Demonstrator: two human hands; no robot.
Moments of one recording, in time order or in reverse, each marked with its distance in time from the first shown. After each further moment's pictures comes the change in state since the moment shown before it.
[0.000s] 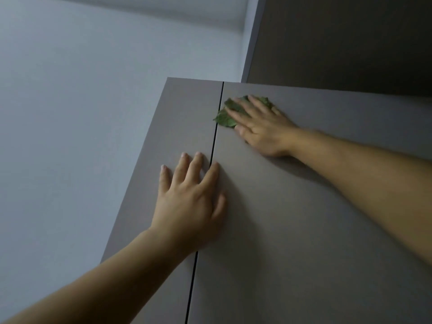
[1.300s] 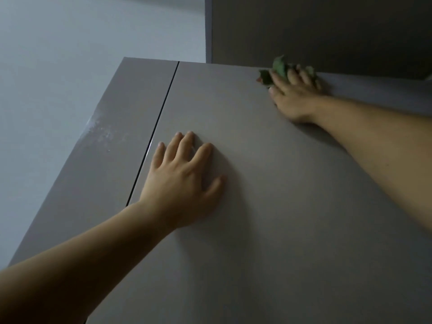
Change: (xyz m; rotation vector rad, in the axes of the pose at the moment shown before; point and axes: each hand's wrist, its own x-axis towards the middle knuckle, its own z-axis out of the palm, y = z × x) left_hand 0.018 0.107 0.016 -0.010 0.087 -0.023; right_hand -0.056 0.144 -0.016 0.028 0.028 0.392
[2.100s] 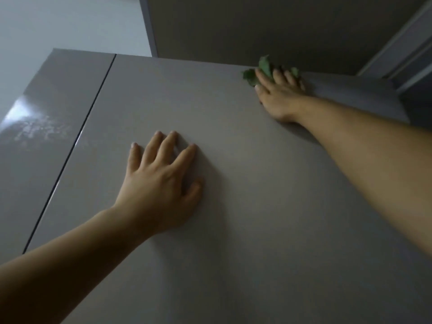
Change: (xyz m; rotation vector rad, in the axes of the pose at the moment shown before) left_hand 0.008 0.076 0.018 0.031 -0.016 0.083; right_hand -0.030 0.092 -0.005 -0.006 0.012 0.047
